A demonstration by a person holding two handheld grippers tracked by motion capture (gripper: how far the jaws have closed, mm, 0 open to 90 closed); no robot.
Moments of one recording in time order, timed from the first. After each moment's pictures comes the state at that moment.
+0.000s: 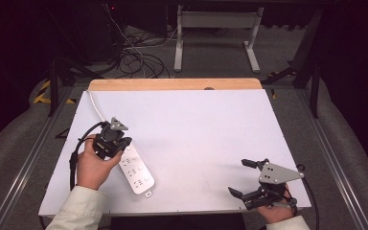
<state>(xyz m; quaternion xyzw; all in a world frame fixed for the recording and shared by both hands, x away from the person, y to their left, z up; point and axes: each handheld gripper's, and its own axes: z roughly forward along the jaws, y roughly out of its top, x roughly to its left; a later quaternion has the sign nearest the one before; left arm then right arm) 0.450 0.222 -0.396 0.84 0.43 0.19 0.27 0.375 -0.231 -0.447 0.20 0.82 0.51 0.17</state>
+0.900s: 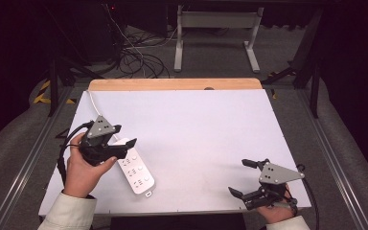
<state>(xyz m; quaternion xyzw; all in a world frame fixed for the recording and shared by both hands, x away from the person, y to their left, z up) 0.411 0.235 -0.359 0.81 0.37 0.23 0.40 0.375 -0.231 -0.446 0.20 0.82 0.51 0.18</state>
